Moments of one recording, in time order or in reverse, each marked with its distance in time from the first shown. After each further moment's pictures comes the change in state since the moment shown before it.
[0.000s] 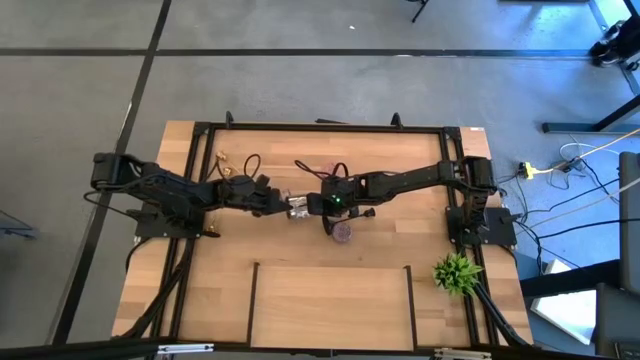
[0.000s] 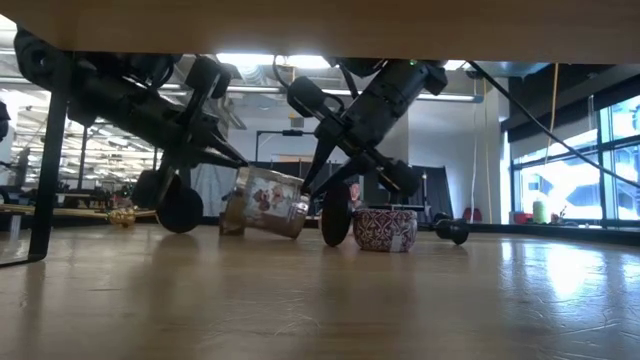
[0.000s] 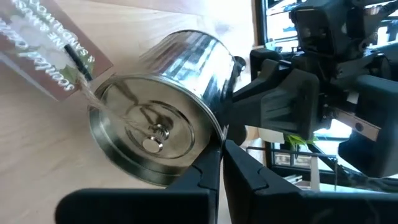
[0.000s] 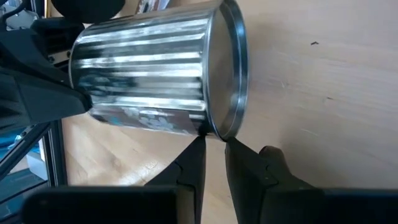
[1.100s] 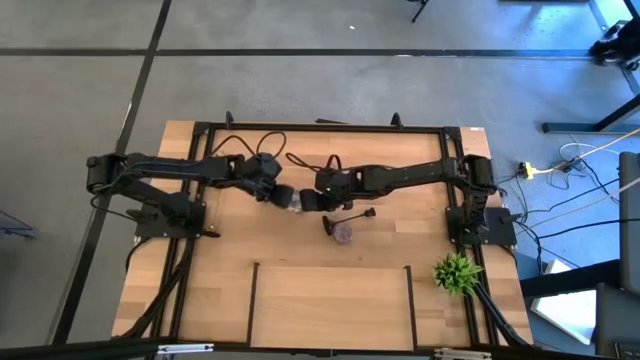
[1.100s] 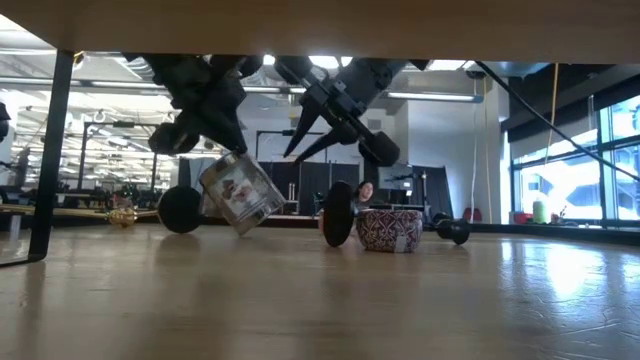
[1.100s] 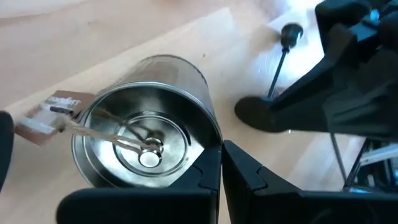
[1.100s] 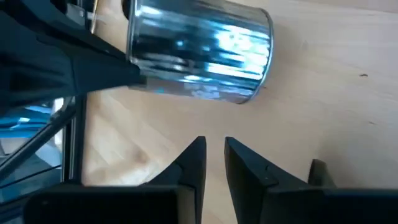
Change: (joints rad) left arm 0.104 -0.048 0.476 -0.978 0.091 0.432; right arm -0.008 -0.002 0.148 -0.127 0.004 -0.114
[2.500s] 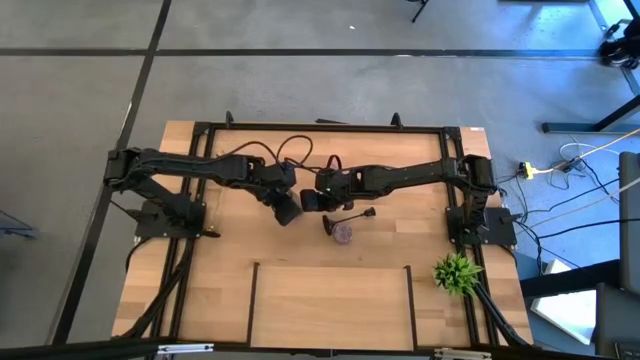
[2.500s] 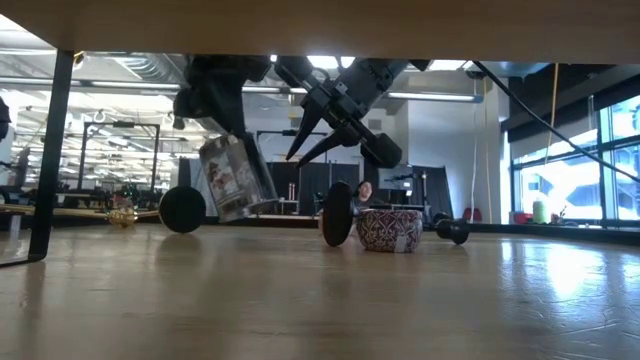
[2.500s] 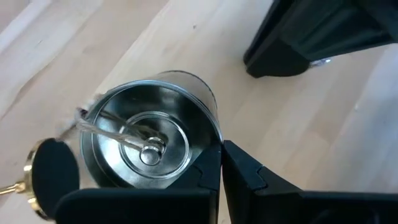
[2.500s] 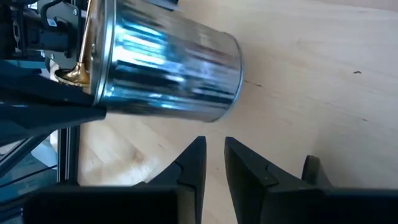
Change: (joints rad) left arm -0.131 0.162 0.340 -0.426 -0.133 0.353; right arm 0.003 0.000 -0.003 -0.009 -0.005 0.002
